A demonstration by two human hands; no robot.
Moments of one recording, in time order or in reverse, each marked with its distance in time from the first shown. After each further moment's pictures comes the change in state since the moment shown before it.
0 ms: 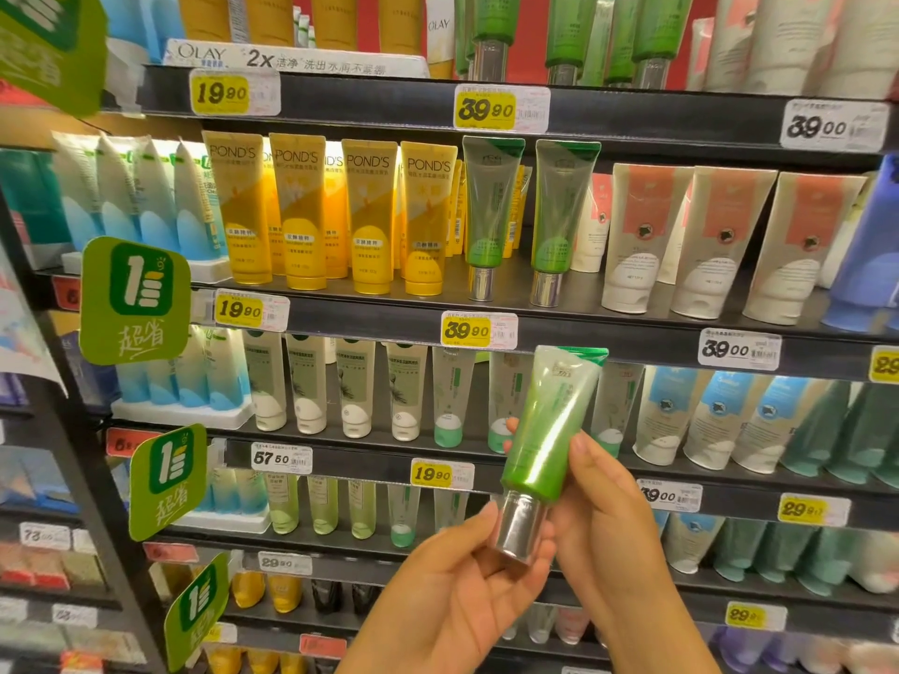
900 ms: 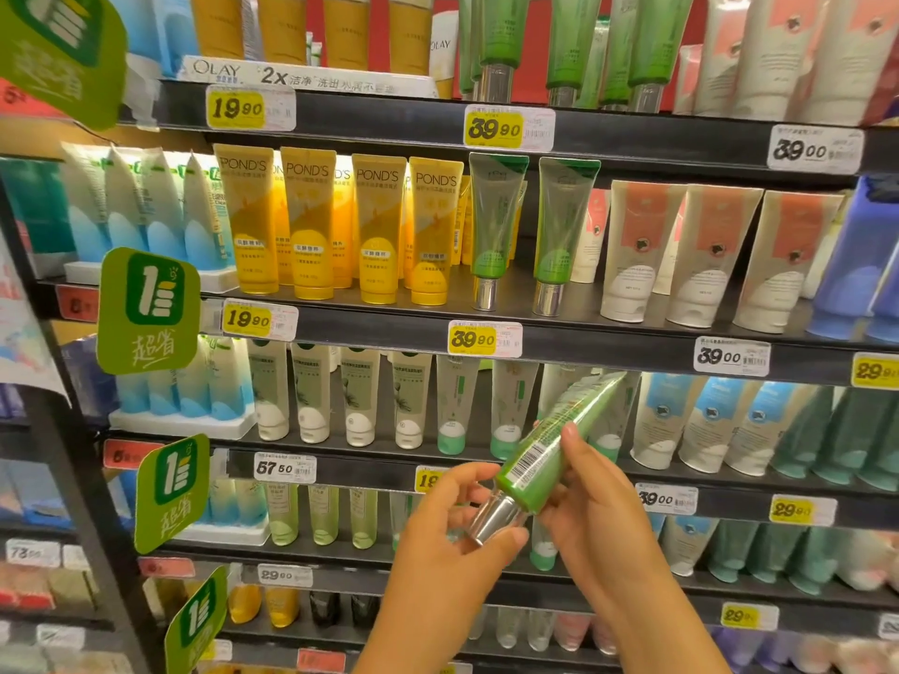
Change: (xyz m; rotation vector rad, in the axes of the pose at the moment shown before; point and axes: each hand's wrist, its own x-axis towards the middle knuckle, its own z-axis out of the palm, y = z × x) left_hand -0.002 0.009 -0.009 0.947 0.273 0.574; right_hand 0.004 0.003 0.010 -0.140 0.068 0.064
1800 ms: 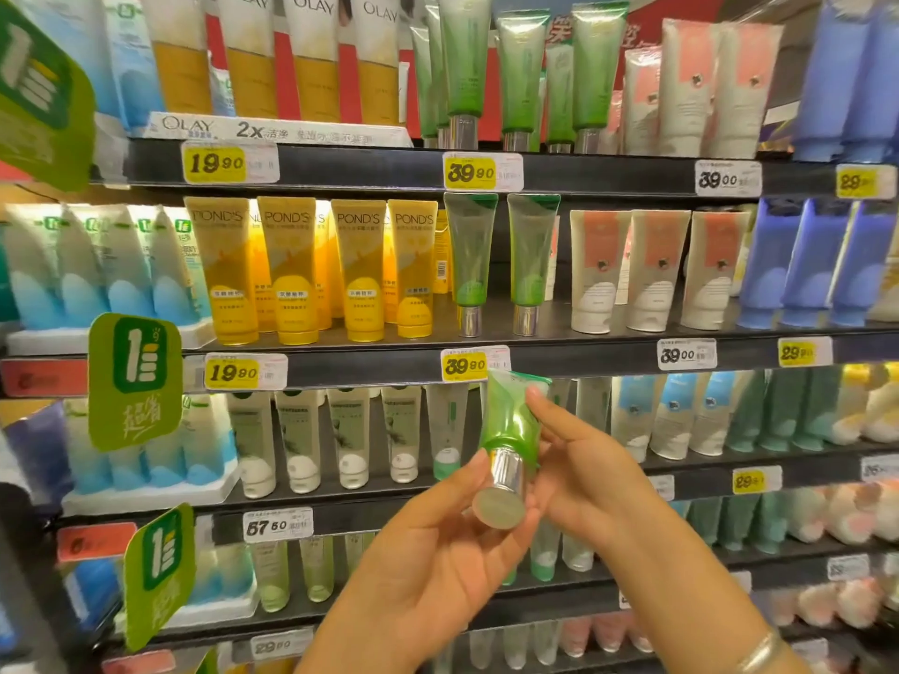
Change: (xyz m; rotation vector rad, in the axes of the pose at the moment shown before) left_hand 0.018 0.058 -0.048 -1.041 -0.527 -0.618; right_hand 0.006 -0.025 0.062 0.140 0.067 0.184
